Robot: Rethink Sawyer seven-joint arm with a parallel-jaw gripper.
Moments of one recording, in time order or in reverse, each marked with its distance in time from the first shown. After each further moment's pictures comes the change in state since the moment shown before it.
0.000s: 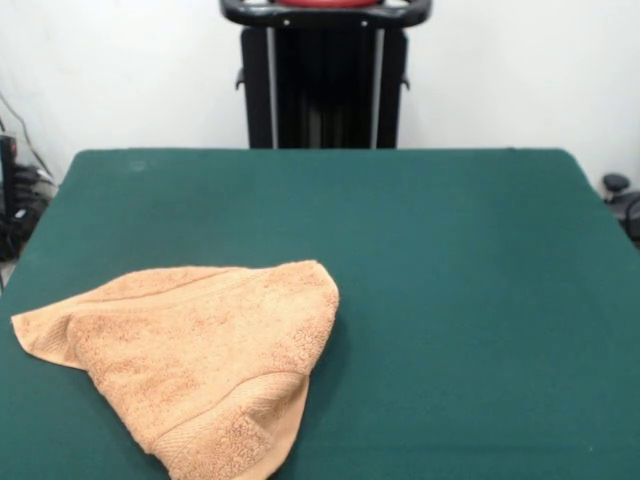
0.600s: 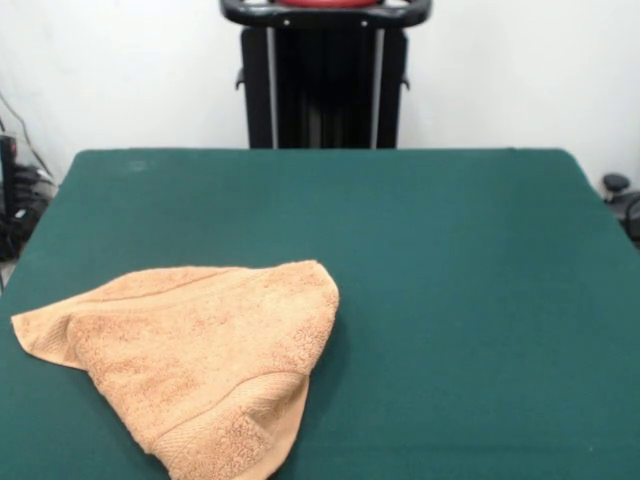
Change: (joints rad) arm 0.018 0.061 -0.032 0.021 0.057 0.057 0.000
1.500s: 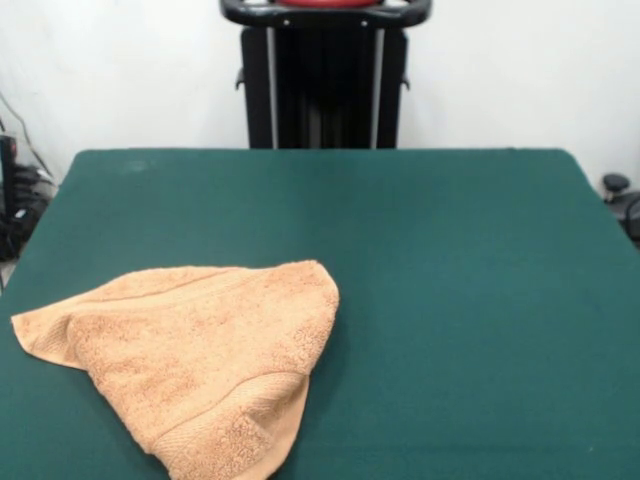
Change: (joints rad) arm -0.614 0.186 0.260 0.058 -0.171 -0.723 0.000
